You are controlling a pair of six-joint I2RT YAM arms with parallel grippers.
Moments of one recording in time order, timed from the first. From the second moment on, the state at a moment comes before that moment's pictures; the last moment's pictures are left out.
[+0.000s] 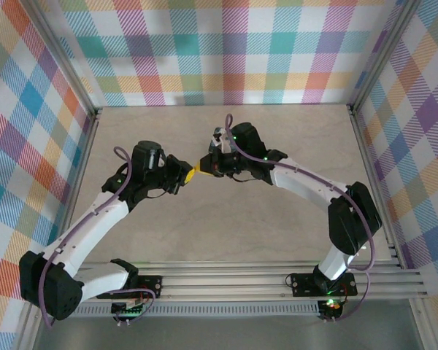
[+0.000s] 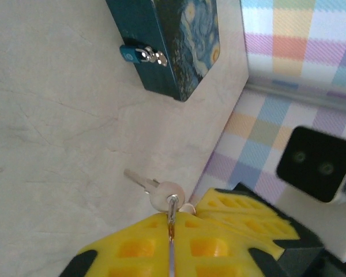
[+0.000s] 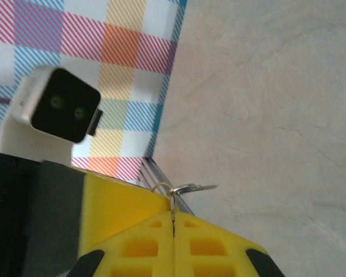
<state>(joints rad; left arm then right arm) -0.43 1.15 0.98 -0.47 0.35 -1.39 0.70 1.68 1.31 -0.19 -0.69 0.86</state>
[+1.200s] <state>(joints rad) -0.39 1.15 1.03 -0.17 0.94 -0.46 0.59 1.62 1.70 -0.94 -0.93 0.06</state>
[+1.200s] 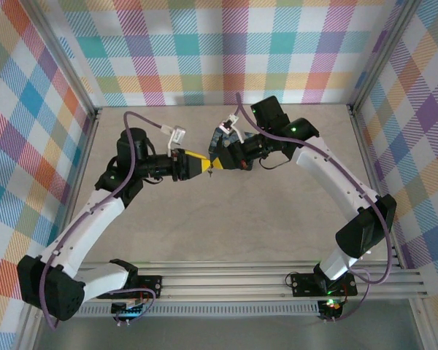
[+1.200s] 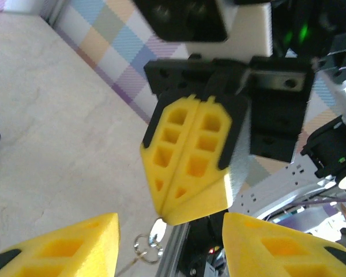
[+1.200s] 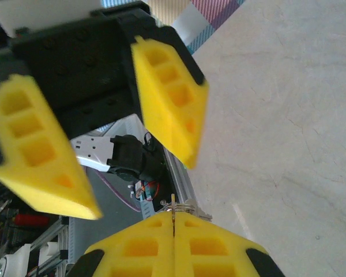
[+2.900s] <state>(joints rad) -0.42 1.10 0.80 0.29 0.75 -0.92 0.56 1.53 1.42 -0.31 -0.92 0.68</state>
